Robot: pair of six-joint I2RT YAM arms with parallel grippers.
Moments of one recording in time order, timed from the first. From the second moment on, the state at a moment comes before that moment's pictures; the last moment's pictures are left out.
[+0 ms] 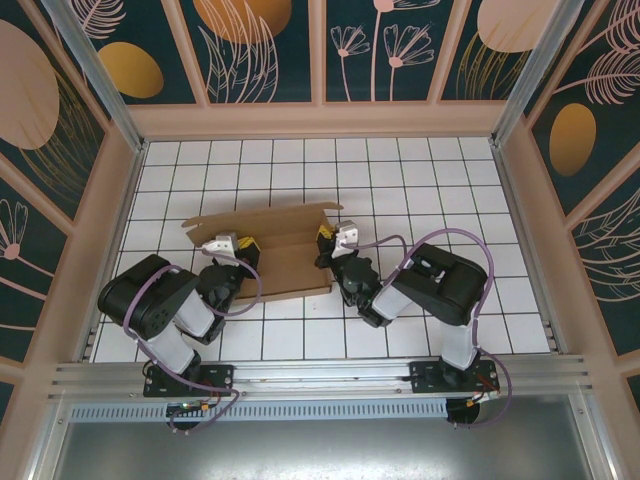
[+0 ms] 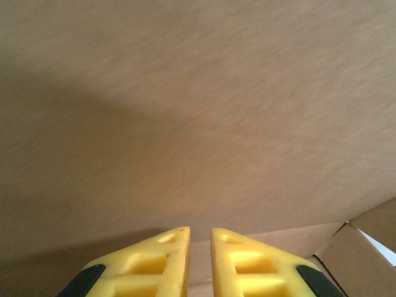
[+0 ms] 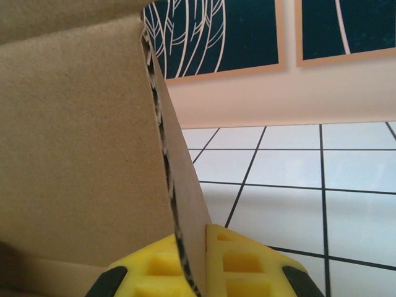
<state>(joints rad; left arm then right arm) -0.48 1.68 0.09 1.49 -0.16 -0.40 0.97 1.90 0.54 1.38 0.55 0.18</state>
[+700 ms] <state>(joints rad) -0.48 1.40 0.12 1.26 -0.11 -0.47 0.79 1.88 0.50 1.41 0.44 -0.05</state>
